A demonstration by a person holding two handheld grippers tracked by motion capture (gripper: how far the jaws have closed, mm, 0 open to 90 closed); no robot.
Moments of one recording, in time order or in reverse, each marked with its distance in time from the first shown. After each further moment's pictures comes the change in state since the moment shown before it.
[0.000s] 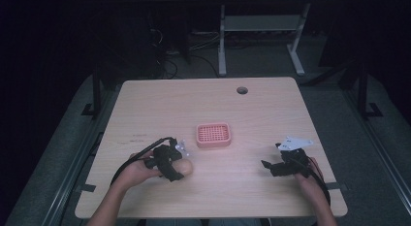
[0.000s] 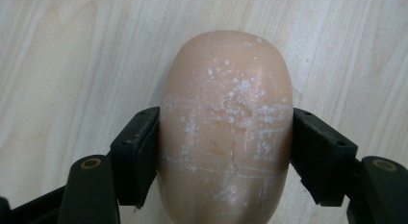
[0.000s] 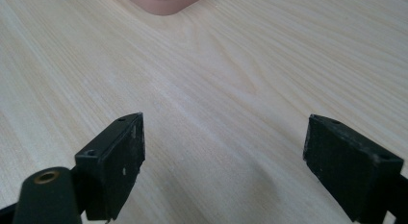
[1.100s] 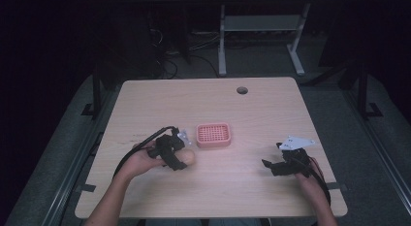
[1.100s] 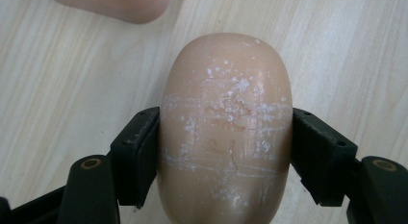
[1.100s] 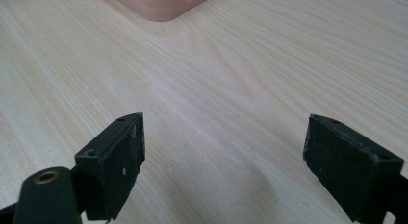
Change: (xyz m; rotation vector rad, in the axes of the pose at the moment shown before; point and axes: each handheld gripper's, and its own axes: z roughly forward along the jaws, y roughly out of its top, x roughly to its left) left arm 0.021 0.020 -0.009 -0.030 0.007 -0.018; right arm -0.002 0.000 -0.002 -0.022 0.004 0.013
